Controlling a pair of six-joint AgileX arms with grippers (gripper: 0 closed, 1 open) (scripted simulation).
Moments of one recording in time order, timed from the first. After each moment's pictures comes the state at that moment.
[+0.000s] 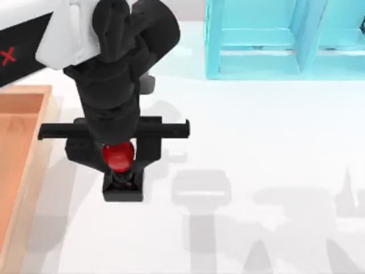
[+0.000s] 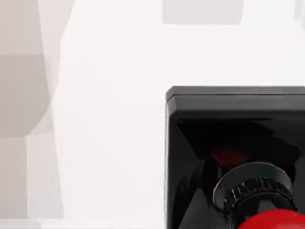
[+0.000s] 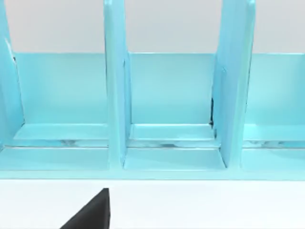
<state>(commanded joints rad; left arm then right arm) -0.65 1.73 1.49 -1.34 0.00 -0.64 0.00 0.00 0.00 0.00 0.00 0.00</state>
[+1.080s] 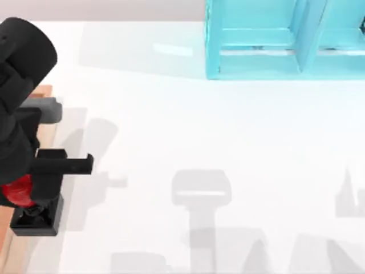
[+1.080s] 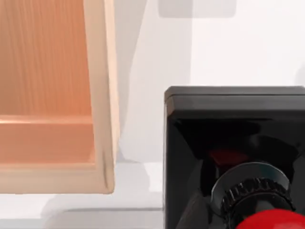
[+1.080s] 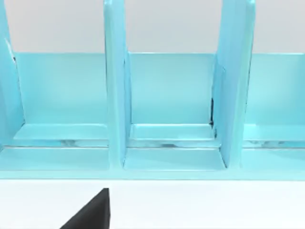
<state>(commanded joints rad) -0.41 1.34 1.15 -1.37 0.00 -0.40 0.00 0.00 0.00 0.00 0.00 0.00</state>
